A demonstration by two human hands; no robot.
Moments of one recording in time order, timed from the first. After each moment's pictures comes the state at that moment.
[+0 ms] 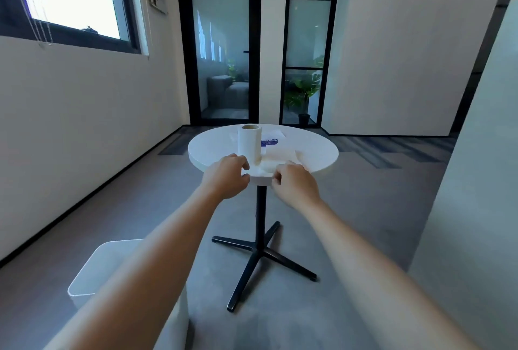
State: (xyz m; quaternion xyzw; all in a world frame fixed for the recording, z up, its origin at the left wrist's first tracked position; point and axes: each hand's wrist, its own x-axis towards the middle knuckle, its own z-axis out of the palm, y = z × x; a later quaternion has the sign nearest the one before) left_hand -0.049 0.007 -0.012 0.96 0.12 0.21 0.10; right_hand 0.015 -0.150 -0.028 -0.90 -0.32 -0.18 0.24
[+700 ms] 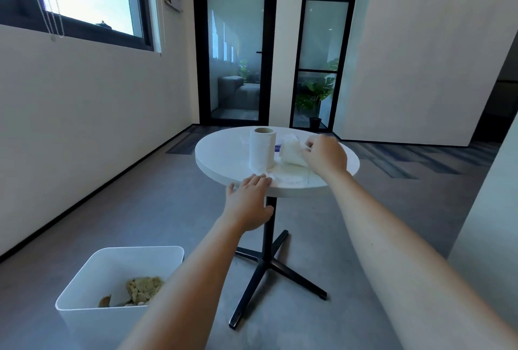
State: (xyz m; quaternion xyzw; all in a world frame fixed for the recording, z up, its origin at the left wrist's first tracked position) left_hand -0.021 0.001 -0.060 0.97 0.10 0.18 0.10; right_hand 0.112 -0.126 0.011 -0.90 -0.25 -0.25 0.26
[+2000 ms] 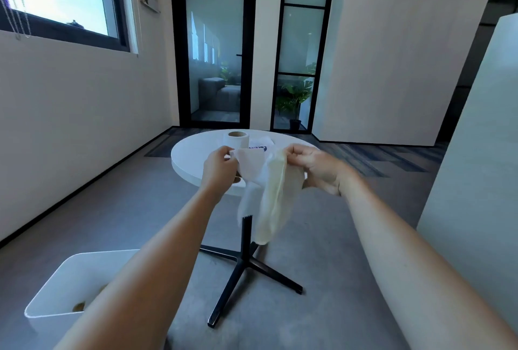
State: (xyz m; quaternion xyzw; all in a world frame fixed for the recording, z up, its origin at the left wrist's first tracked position) left_hand -0.012 -0.009 0.000 0.75 0.15 0.31 0.56; right_hand 0.069 -0.206 0.037 -0.72 -0.36 0.22 0.55
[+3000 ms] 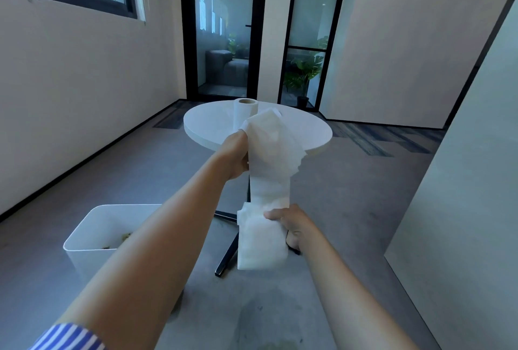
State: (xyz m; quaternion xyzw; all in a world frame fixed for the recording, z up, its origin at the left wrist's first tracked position) left_hand -0.052 -0.041 -0.005 0.61 0.16 0.13 0.77; right_hand -0.027 -0.186 -0.115 -0.65 -0.01 0.31 0.69
